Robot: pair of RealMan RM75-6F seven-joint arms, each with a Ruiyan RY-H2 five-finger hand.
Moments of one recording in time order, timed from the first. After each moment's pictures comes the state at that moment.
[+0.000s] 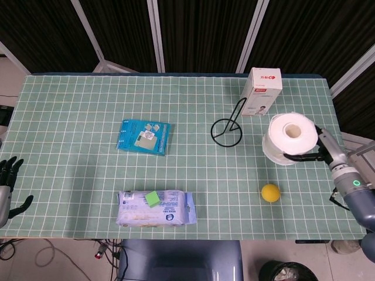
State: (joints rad) left arm -0.08 -1.13 -0.06 -1.62 1.45 1.50 0.14; right arm 0.35 -0.91 0.59 -1.74 -1.05 0.52 0.69
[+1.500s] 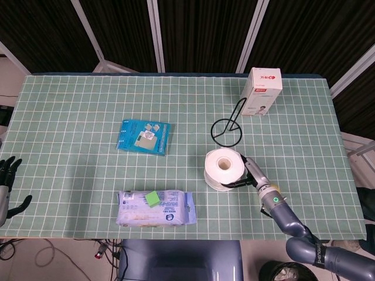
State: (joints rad) left arm -0.08 -1.12 -0.06 -1.61 1.45 1.50 0.12; right arm 0.55 -1.44 0.31 -1.54 -1.11 0.72 0.56
